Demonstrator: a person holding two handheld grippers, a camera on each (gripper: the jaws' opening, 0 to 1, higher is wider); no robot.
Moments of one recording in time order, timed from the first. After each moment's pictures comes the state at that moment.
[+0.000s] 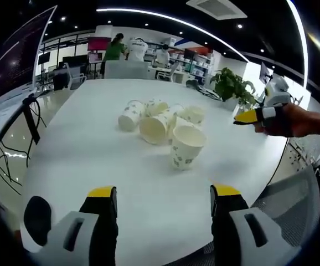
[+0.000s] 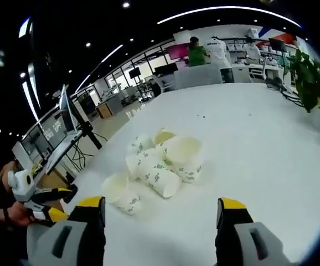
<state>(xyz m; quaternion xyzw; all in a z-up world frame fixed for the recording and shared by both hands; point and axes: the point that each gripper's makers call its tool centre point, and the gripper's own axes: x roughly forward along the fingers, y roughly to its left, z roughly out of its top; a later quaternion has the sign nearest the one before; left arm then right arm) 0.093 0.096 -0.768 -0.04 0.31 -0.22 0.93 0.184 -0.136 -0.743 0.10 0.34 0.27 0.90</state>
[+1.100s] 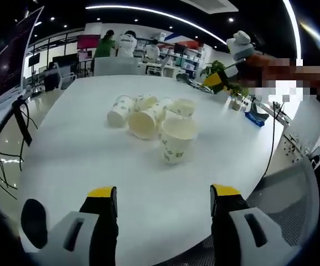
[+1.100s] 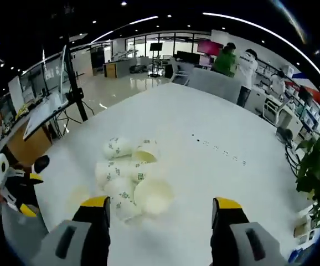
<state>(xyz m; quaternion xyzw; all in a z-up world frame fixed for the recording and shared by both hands) 0.087 0.087 -0.773 -0.03 0.32 -0.25 0.91 0.286 -0.140 -0.713 -0.13 0.38 0.28 0.87</state>
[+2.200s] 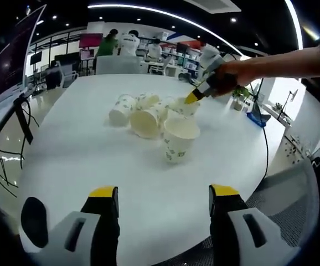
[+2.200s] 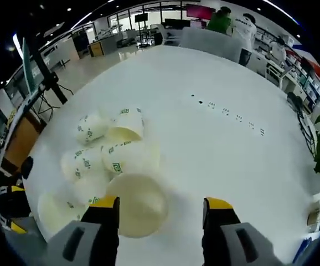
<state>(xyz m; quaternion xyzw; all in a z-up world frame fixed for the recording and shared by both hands) 0.086 0.085 -0.773 -0.03 0.32 -0.24 0.91 0.324 -0.138 -0.804 -0.11 0.51 0.24 0.82</state>
